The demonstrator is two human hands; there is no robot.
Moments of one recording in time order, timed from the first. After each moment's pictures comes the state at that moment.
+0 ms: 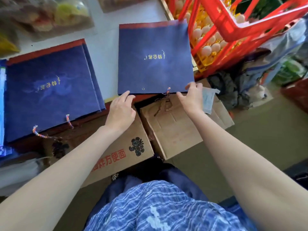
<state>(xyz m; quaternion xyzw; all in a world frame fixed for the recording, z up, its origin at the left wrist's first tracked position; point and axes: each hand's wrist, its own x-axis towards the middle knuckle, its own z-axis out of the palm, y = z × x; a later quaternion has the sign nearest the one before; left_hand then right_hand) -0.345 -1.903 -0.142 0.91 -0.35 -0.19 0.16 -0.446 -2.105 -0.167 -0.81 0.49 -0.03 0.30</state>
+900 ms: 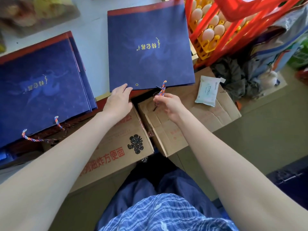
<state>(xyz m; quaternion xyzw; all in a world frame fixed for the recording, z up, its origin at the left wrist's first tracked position) -0.319 -1.937 -0.181 0.90 -0.37 -0.23 0.05 -0.436 -2.072 -0.198 -0.44 0.51 0.03 0.74</state>
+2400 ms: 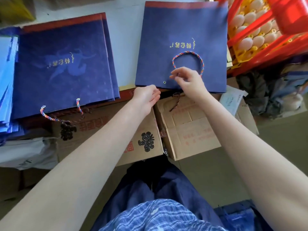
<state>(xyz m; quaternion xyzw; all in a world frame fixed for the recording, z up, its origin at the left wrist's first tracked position) -0.323 -1.953 -0.167 0.59 0.29 -0.42 0.63 -0.378 -2.088 -0.187 -0.83 0.27 0.00 0.49</state>
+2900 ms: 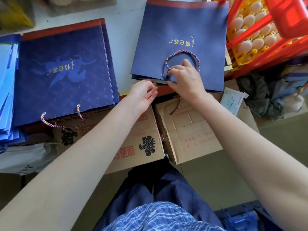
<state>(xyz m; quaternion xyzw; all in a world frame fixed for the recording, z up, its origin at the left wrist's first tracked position) -0.300 -1.956 -0.157 0.56 0.28 -0.41 0.67 -0.352 -2.092 -0.187 -0.98 0.12 -0.02 0.13</state>
